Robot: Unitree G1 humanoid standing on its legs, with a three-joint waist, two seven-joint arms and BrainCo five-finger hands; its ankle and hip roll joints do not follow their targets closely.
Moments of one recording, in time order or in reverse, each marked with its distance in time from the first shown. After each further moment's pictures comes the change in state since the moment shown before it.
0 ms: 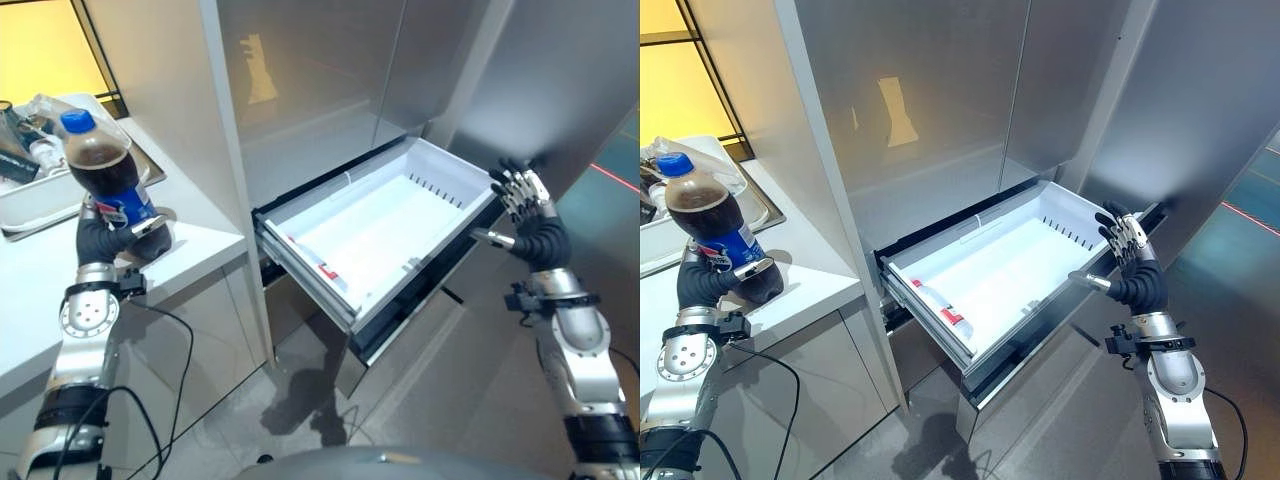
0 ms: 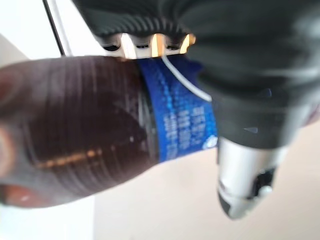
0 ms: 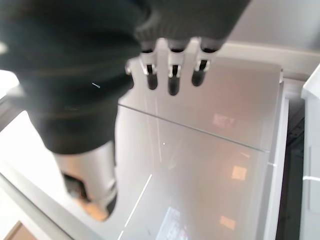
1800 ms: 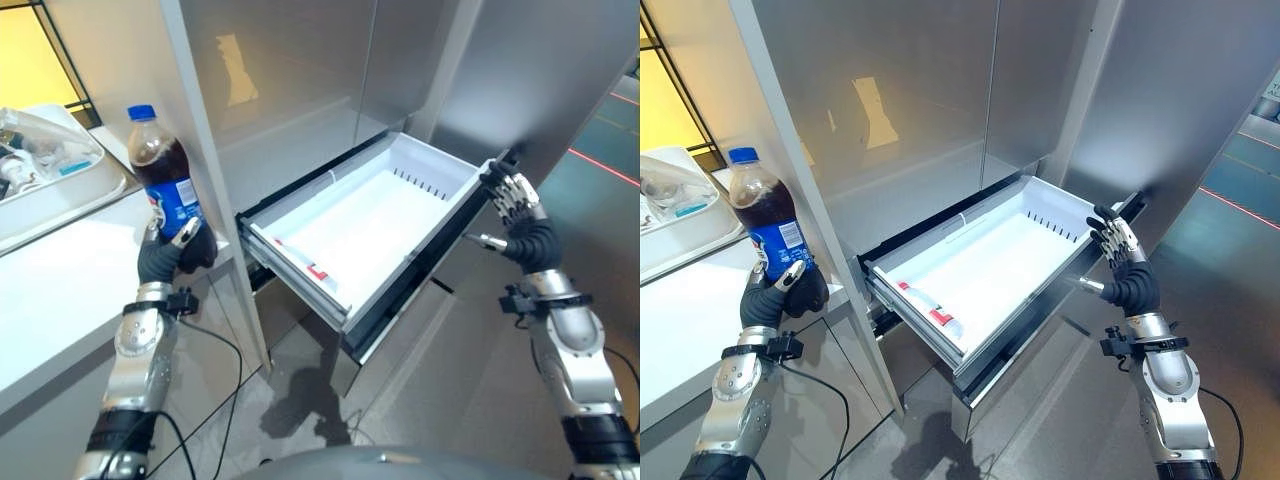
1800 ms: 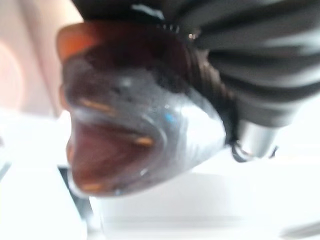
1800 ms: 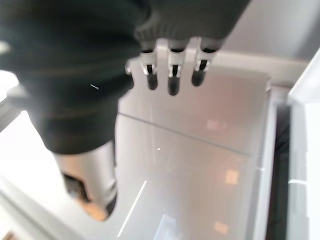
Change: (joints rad) left arm 0.136 -0.219 -0.085 -0.266 -0.205 0.065 -0.152; right arm 0.003 -0.003 0.007 0.031 0.005 0.026 0.009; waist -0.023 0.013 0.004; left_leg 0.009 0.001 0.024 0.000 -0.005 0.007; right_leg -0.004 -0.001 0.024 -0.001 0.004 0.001
